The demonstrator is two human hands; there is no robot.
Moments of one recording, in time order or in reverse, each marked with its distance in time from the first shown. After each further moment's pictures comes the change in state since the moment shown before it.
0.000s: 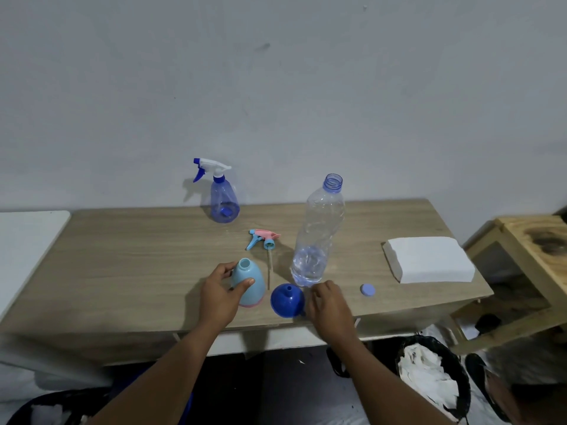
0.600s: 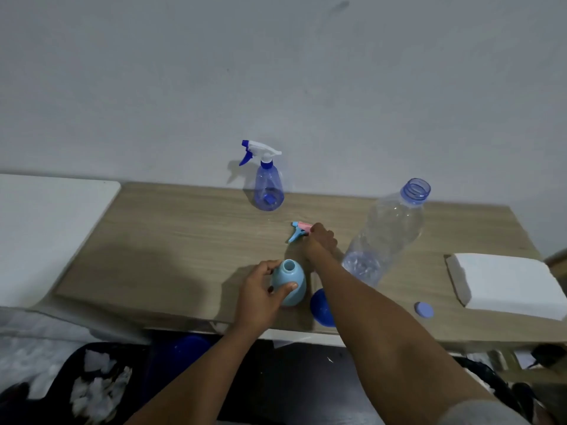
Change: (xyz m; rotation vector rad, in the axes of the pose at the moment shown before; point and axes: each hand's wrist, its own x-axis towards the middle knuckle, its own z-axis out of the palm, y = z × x) left_hand 0.008 -0.009 0.003 0.008 -0.010 -0.040; right_hand 0.180 -0.114 0.073 -0.026 -0.310 0.511
